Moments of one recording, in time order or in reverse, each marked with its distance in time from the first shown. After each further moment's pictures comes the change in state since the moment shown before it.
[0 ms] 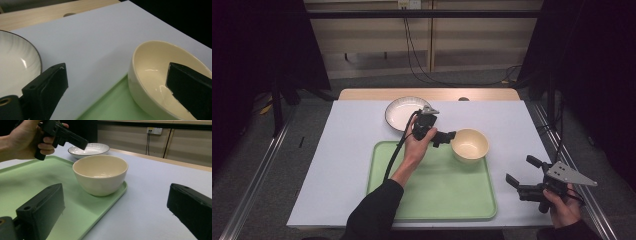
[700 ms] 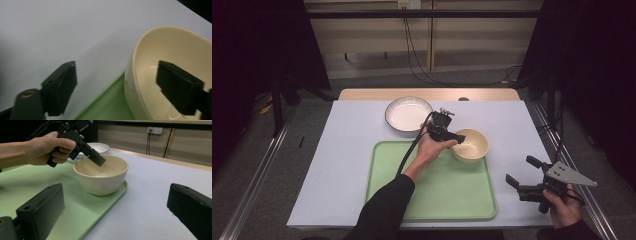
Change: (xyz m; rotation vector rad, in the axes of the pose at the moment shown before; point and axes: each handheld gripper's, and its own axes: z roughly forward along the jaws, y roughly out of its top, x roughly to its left) left arm -0.013 0.003 0.059 0.205 -0.040 -0.025; right arm 0.001 -0.001 0.000 0.002 0.002 0.003
